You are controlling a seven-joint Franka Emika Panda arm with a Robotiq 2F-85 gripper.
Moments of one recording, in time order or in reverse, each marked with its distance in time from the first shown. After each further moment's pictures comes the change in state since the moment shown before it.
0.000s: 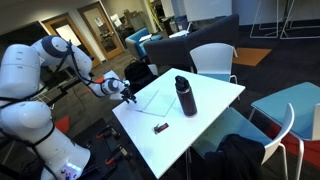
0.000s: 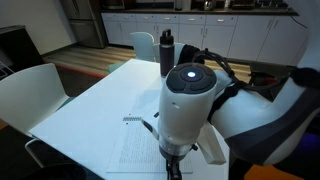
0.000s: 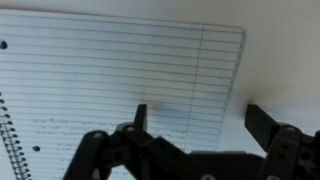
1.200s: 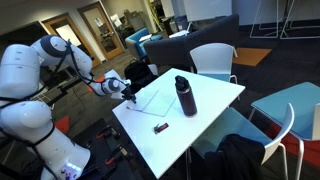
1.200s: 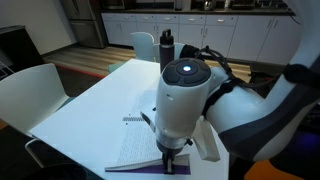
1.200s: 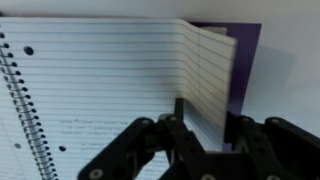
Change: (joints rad) arm 0.014 -0.004 -0.030 0.002 0.059 0.000 0.017
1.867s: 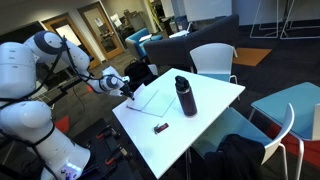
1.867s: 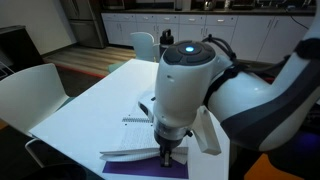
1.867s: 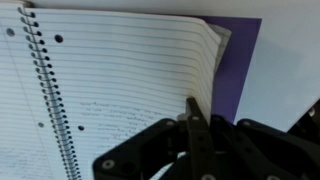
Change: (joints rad) arm 0.000 -0.078 -0.006 -0.045 0.000 0.002 0.000
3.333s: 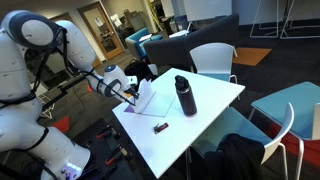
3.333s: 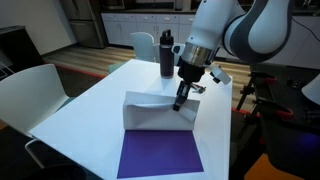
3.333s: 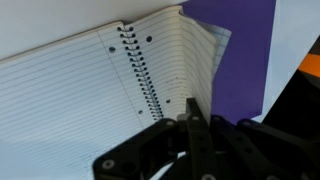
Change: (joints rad) arm -1.037 -0.211 0.644 -0.425 -0.053 0.336 -0.283
